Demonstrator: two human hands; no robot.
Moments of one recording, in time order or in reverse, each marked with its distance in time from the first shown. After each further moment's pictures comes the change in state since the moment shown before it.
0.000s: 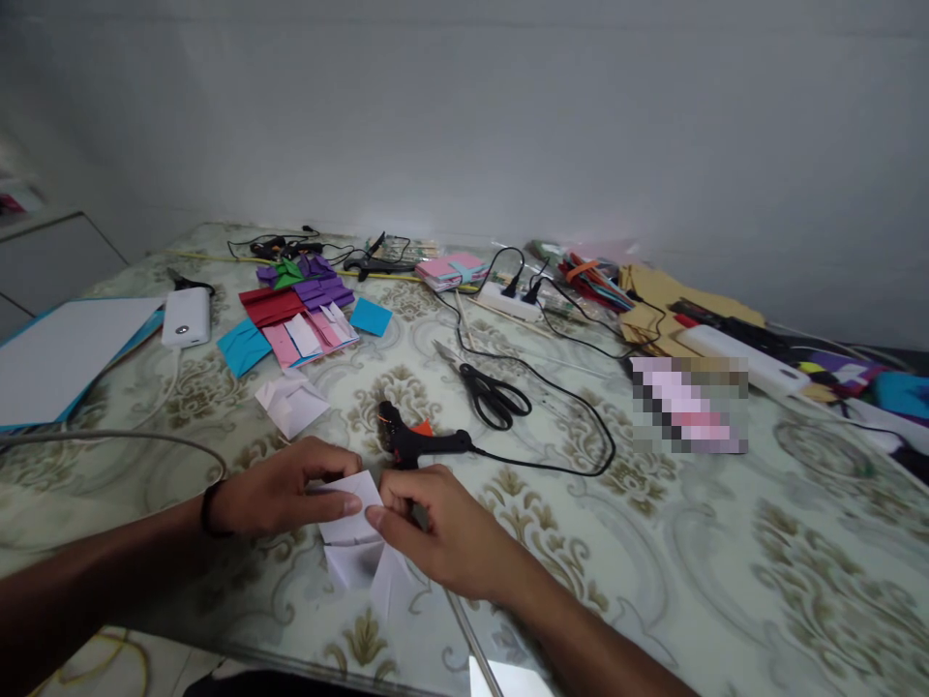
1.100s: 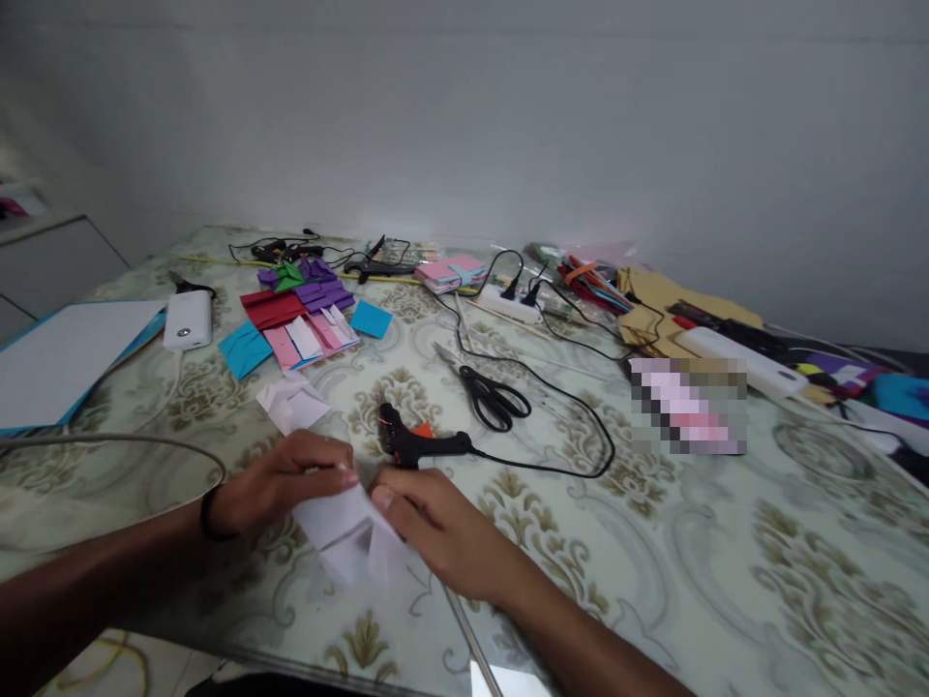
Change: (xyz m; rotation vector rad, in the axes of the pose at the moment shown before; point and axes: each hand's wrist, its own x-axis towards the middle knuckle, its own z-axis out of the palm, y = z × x) left_hand 0.000 0.003 0.003 -0.002 0.180 -0.038; right_hand -0.001 0.003 0.000 0.087 -0.005 -0.011
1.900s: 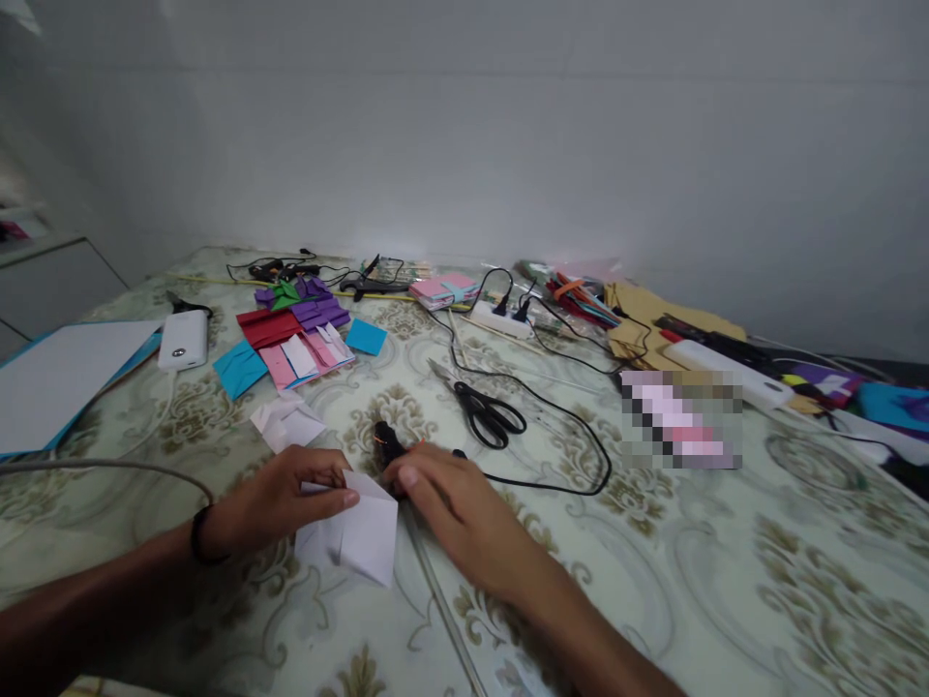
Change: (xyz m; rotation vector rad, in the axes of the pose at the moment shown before) left_hand 0.006 -0.009 0.000 0.042 0.091 -0.100; right_hand 0.005 0.004 -0.024 -0.320 0.195 -0.052
